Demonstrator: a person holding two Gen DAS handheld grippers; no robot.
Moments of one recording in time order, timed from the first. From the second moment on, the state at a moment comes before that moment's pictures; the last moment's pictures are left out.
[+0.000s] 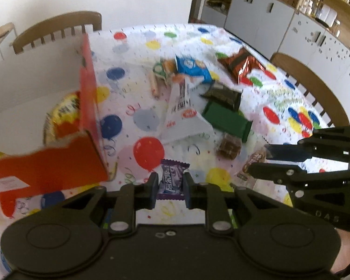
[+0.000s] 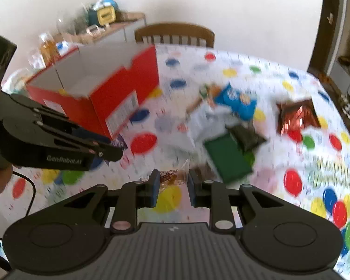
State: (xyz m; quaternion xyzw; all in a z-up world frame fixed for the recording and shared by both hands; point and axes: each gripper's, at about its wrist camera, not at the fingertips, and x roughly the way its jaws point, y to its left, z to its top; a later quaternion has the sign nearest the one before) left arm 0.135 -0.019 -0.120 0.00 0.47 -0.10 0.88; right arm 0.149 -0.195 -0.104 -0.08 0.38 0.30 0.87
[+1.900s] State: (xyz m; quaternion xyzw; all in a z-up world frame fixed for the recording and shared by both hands) left arm 0.196 0.194 -0.108 -0.04 0.49 0.10 0.87; right arm 0.242 0.046 -0.116 -0.19 0.39 0.37 0.82
